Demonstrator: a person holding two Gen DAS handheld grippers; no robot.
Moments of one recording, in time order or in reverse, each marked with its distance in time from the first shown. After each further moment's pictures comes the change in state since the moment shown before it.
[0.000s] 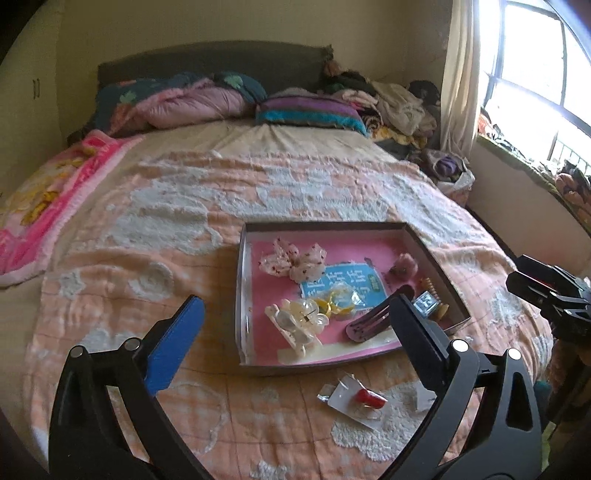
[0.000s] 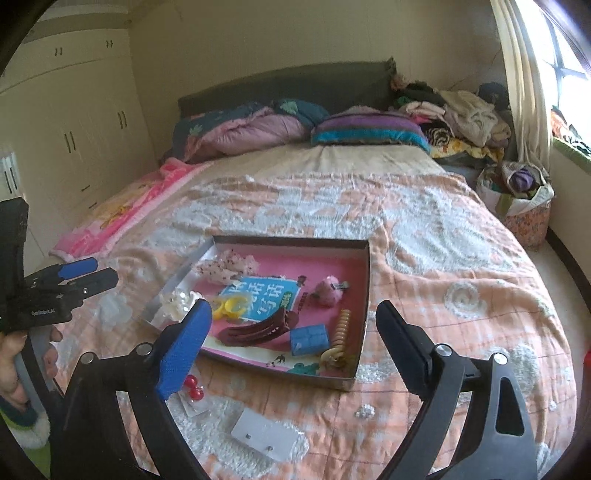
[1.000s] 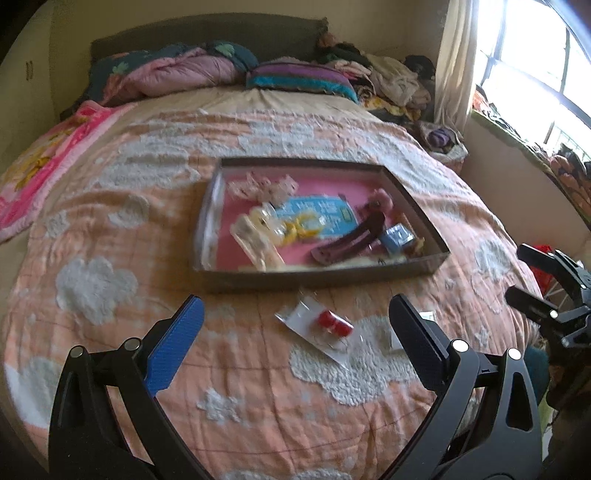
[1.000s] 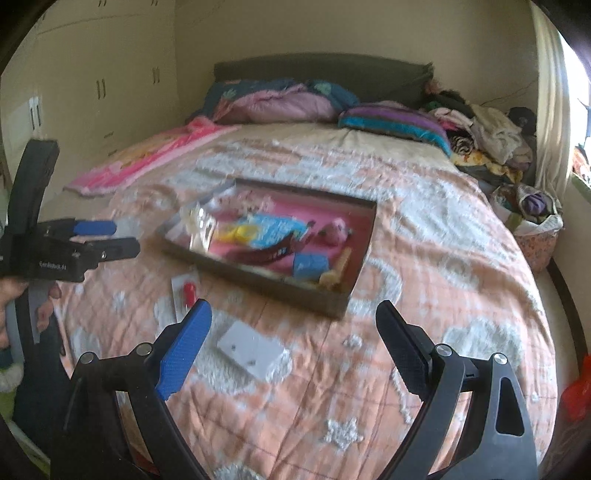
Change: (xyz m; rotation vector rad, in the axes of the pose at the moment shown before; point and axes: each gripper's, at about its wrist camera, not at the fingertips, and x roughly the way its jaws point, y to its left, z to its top) left arm 0.004 -0.035 -0.069 -0.011 0.135 -0.033; right arm -0.024 0.005 -0.073 -0.201 0.098 0.033
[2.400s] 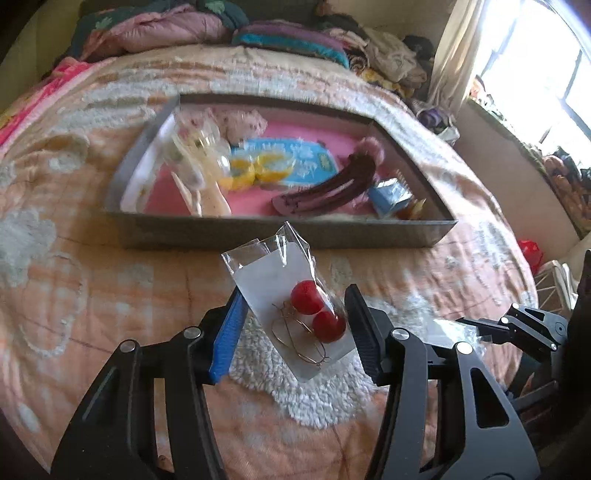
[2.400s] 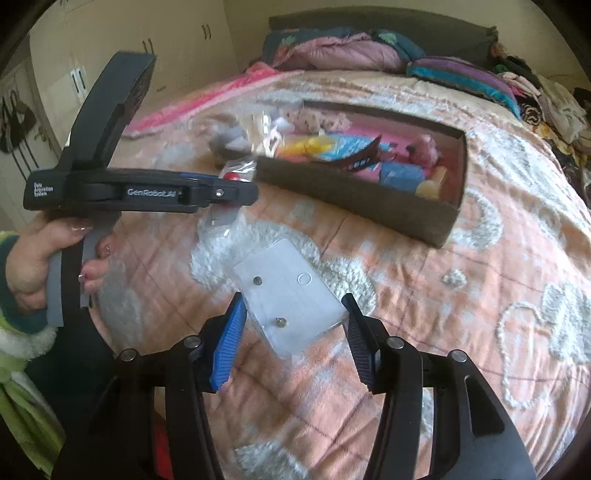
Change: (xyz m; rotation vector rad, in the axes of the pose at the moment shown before) left arm 0.059 -0.015 -0.017 -0.070 0.096 -0.096; right arm 0.044 0.023 -0.048 -0.053 0.160 0.250
